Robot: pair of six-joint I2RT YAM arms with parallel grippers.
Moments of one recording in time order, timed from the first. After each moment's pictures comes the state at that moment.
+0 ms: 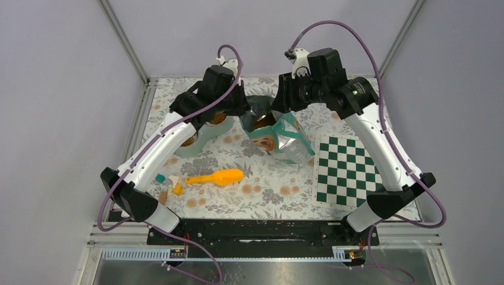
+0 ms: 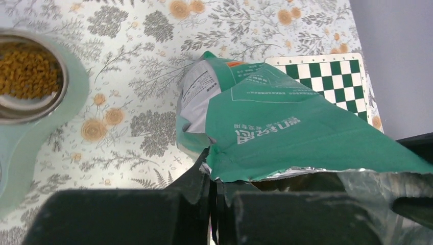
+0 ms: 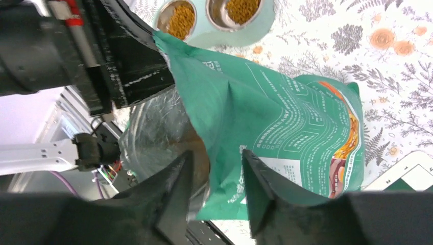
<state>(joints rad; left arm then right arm) -0.62 1.51 1.68 -0.73 0.01 -0.45 0.57 1.58 1.97 -1.03 -0.28 0.26</state>
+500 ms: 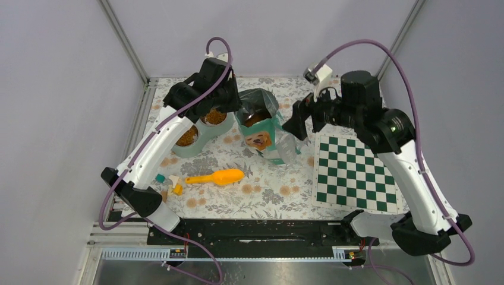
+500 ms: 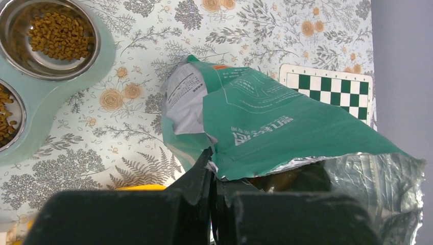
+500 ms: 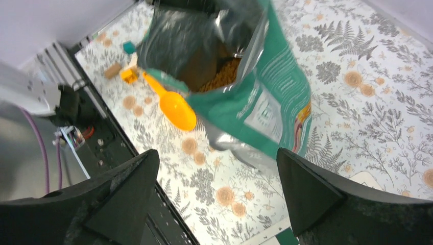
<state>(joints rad) -0.62 1.57 1.90 -1.01 -0.11 -0.60 0.57 1.27 1.77 -0.95 -0.33 0.02</state>
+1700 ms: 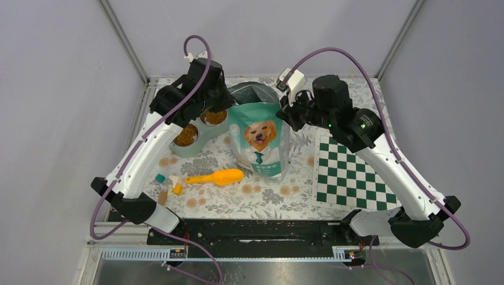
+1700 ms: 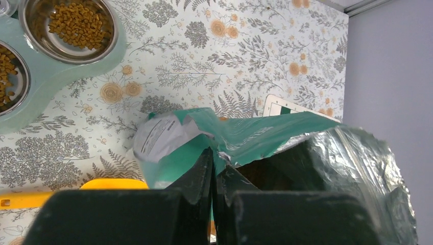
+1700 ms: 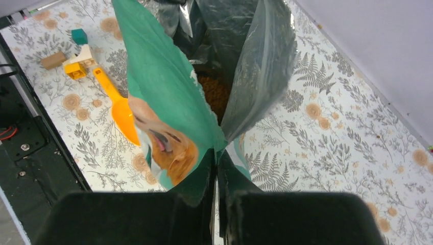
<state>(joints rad) -0.62 1.51 1.92 -1.05 -0.24 -0.80 0.71 1.28 1.59 -0.74 -0.14 -0.19</state>
